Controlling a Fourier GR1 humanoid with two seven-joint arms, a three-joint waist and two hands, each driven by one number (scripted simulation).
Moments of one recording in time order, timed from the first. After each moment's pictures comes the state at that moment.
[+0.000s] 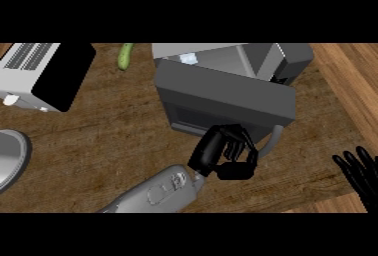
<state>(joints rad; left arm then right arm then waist) -0.71 0.00 -0.94 -1.02 0.38 0.57 -0.23 0.33 -0.37 -0.09 -1.86 -0.49 0.61 -0.34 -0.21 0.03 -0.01</state>
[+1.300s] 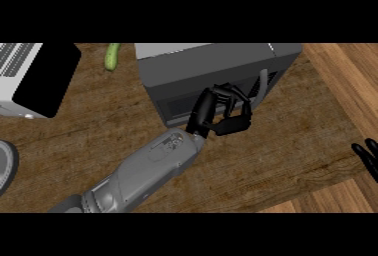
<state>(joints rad) -0.92 0.00 -0.82 -0.82 0.74 0.57 -0.37 0.28 -0.44 -0.14 -1.97 -0.66 0.56 -0.20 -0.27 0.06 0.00</state>
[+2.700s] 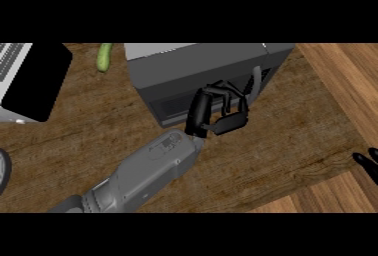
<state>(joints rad) -0.92 0.00 -0.84 -0.80 0.89 0.64 -0.58 0.26 -0.52 -0.11 -2.06 -0.79 0.62 -0.15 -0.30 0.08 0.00</state>
